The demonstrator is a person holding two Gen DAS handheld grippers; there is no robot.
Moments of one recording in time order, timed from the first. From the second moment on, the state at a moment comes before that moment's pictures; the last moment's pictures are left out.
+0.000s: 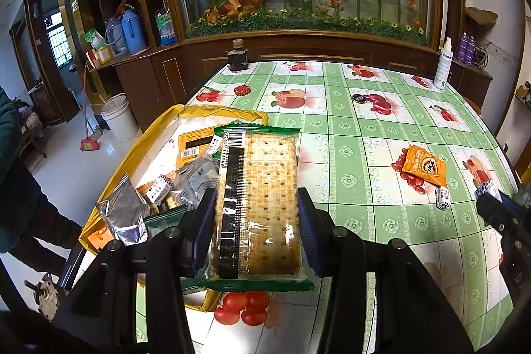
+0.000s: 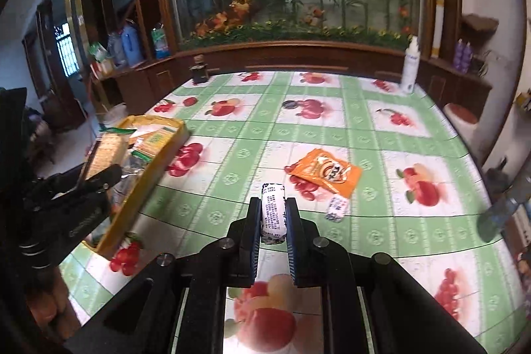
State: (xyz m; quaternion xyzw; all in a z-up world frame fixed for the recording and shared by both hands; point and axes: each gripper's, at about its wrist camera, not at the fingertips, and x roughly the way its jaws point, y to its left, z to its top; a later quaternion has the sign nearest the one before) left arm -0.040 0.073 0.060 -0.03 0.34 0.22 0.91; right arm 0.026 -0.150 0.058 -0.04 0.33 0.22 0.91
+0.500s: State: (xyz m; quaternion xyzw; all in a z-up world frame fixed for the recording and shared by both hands) left arm -0.051 0.073 0.061 -0.03 0.34 0.23 0.91; right arm 0.015 -0.147 0.065 -0.09 0.31 0.19 0.93
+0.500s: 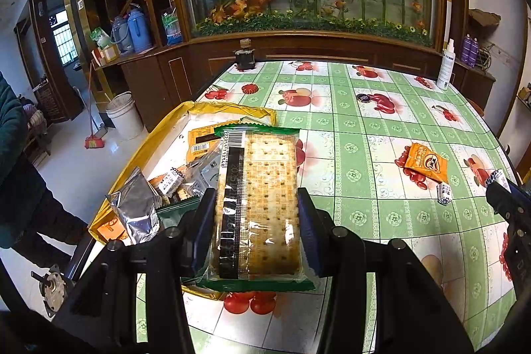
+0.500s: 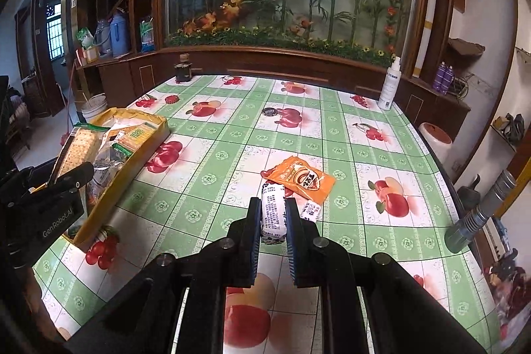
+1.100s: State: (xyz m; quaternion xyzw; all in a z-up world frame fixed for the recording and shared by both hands) left arm -0.063 0.082 0.066 -0.03 0.33 0.24 0.91; right arm 0.002 -0.136 0.073 -0.11 0.29 0.19 0.93
